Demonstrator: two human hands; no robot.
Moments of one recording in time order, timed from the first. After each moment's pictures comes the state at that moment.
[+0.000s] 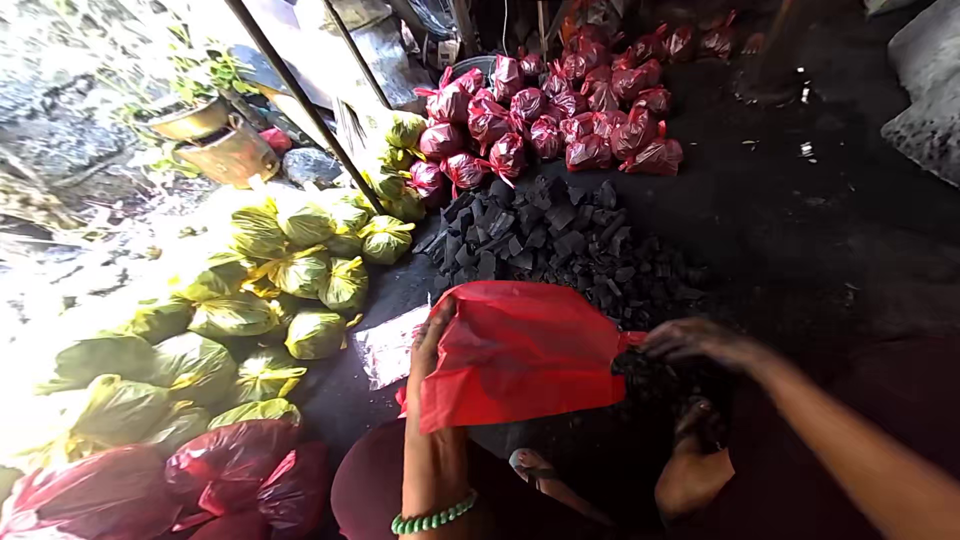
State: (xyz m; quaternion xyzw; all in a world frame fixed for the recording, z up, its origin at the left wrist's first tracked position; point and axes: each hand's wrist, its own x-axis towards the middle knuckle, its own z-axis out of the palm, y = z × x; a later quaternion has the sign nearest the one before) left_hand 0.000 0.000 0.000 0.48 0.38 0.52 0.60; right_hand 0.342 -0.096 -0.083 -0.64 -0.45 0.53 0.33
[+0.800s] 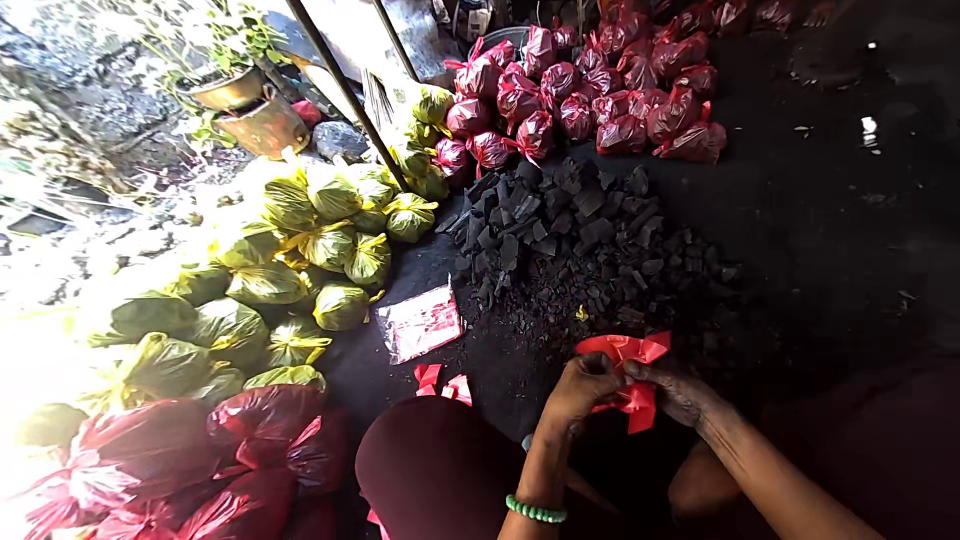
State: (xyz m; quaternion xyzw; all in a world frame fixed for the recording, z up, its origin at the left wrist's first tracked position) left_hand 0.078 -0.032 -0.072 0.47 0.42 0.18 0.75; right_hand 0.232 -0.094 -0.108 -0.49 -0.18 0.66 0.55
